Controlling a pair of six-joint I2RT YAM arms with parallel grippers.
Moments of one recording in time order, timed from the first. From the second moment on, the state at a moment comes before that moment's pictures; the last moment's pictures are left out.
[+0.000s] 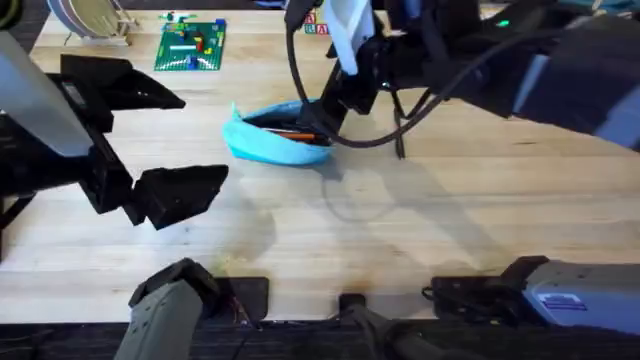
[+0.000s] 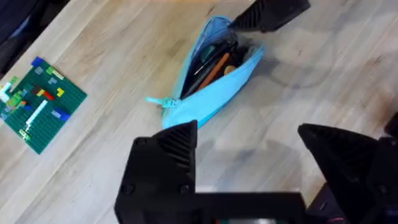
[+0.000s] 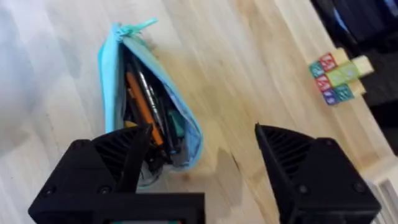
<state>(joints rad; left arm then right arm) 0.58 0.92 1.17 -1.57 0.86 1.40 0.63 1.50 1.14 -0.33 -0.20 -0.47</state>
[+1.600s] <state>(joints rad) 0.58 0.92 1.17 -1.57 0.86 1.40 0.34 1.45 1.14 -0.78 0.11 0.19</state>
